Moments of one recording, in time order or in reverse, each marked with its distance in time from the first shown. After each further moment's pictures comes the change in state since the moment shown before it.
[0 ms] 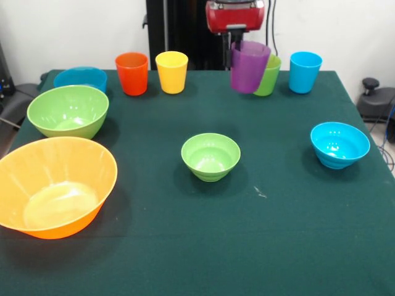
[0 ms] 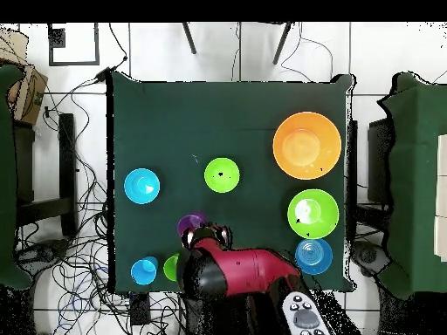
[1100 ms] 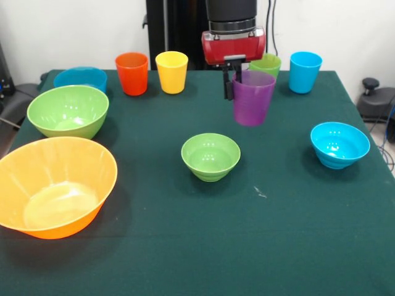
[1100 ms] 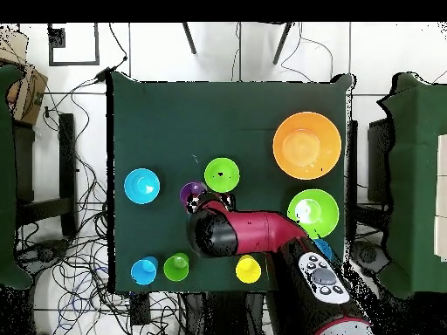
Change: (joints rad) arm -0.082 0.103 0.113 -0.176 0.046 0.082 0.000
